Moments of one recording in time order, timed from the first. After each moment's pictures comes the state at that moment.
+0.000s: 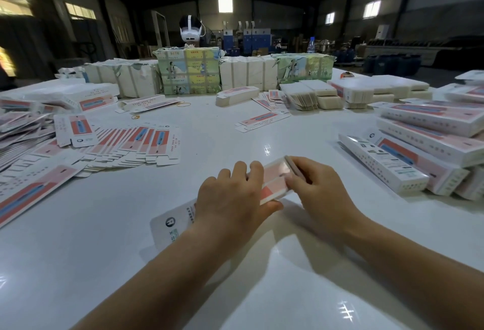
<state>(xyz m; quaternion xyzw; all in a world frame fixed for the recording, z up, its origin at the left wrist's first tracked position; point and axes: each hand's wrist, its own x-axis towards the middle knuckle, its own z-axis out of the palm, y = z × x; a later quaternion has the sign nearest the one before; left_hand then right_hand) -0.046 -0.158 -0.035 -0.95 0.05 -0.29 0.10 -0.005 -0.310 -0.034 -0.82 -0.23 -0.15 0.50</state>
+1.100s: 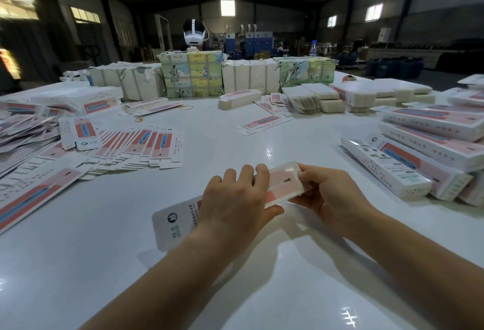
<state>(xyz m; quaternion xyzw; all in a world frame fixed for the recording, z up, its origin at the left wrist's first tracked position) -0.049 -0.160 -0.029 -0.92 0.07 -0.36 0.13 0.012 -0.316 -0.030 -0.62 -0.07 0.09 0.78</state>
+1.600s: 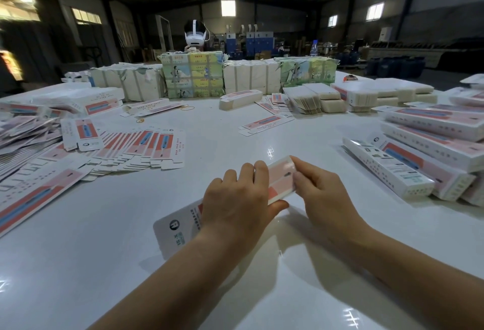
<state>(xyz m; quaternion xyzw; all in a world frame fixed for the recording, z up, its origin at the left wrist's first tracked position) -0.050 -0.165 -0.026 -0.93 0.04 -0.35 0.09 -0.009 -0.307 -0.035 -0.78 -0.21 -0.12 0.57</state>
